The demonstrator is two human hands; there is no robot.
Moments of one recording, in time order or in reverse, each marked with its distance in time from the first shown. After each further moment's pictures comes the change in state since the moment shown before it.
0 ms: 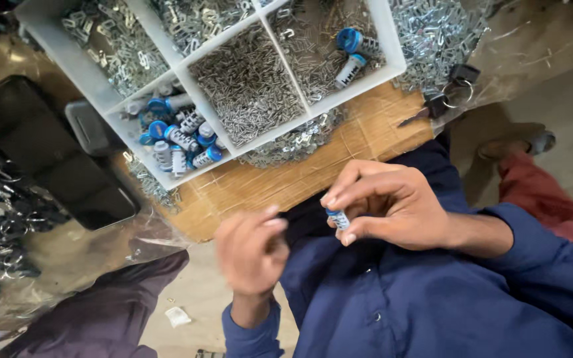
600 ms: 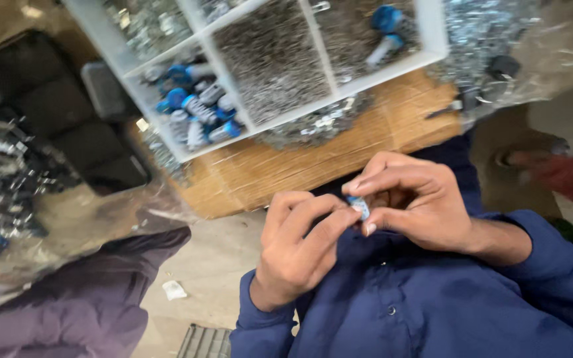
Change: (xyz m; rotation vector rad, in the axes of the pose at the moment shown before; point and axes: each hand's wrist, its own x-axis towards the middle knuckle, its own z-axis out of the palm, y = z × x) left_hand 0.035 0.039 -0.009 -0.377 -0.238 -0.043; right_hand -0.011 0.006 -0.003 -0.107 0.067 0.034
